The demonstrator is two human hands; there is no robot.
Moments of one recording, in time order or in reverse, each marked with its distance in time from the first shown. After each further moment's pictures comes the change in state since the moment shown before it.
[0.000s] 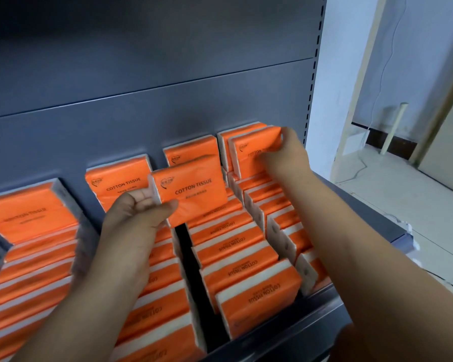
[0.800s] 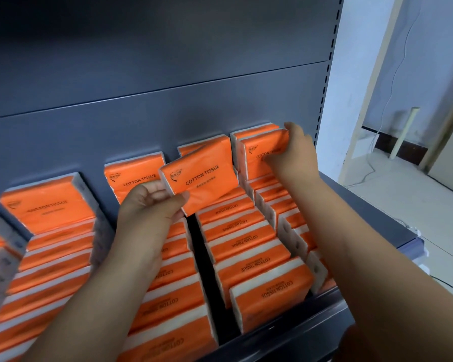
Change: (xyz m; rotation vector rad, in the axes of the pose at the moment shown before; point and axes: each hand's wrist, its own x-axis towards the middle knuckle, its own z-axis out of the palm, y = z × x) left_hand 0.014 -0.001 -0.003 0.002 0.044 0.024; right_hand -0.007 -0.008 0.007 -0.097 0.068 -0.127
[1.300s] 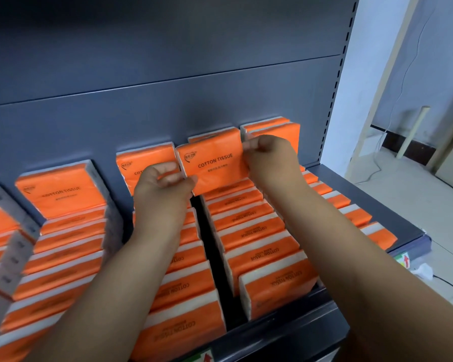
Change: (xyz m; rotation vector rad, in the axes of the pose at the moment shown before) left_hand 0.013 -0.006 0.008 0.024 0.114 0.064; right_hand -0.045 -0.036 0.035 0.339 -0.154 -0.010
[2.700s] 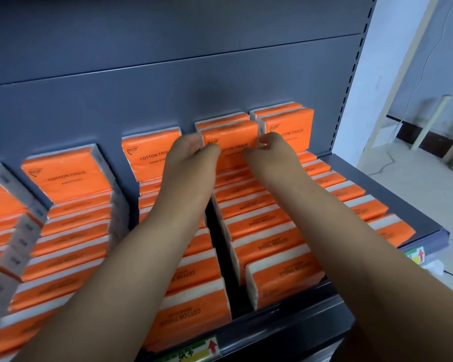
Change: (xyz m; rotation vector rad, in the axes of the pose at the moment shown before) left_hand -0.014 0.029 0.023 0.139 -0.141 0.020; right_hand -0.021 -0.016 -0.002 -0.150 -0.145 0.177
